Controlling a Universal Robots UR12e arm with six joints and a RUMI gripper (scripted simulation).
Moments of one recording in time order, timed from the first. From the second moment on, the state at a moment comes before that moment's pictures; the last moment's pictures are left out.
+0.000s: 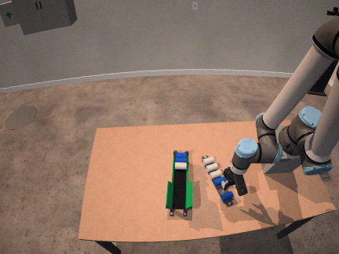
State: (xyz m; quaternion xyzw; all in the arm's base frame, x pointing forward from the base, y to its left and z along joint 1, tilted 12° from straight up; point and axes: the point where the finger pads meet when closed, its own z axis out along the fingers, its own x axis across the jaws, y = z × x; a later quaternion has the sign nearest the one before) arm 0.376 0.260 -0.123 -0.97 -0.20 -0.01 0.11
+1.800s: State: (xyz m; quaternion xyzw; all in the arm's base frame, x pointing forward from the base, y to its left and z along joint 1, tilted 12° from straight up) arm 0.376 0.267 -0.151 -0.97 -0.20 -0.02 0.11
